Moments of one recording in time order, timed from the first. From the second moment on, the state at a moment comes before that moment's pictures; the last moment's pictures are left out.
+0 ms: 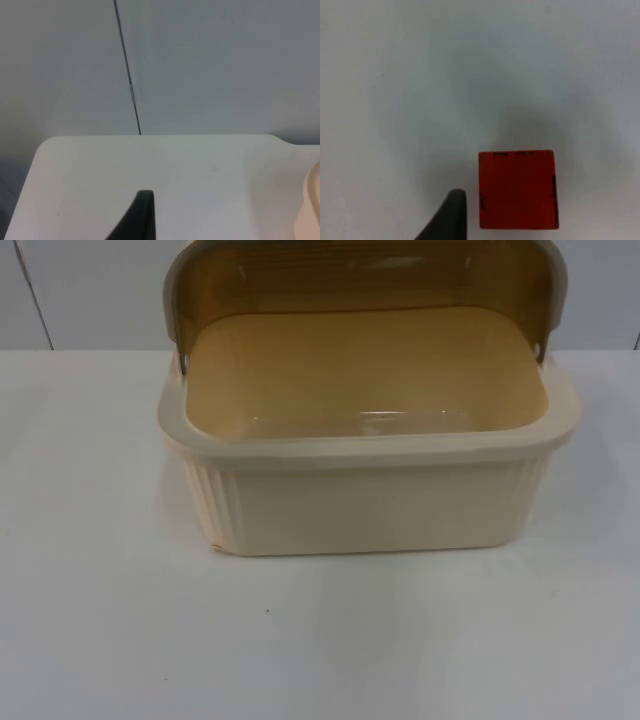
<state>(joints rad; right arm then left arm) -0.22 1.48 -0.70 -0.40 0.30 0.68 -0.01 1.24 -1.18 0.08 0.49 -0.08</state>
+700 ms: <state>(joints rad) -0.22 1.83 -0.74 -0.41 0.15 0.80 -0.01 1.24 -1.18 0.08 0.49 -0.08</state>
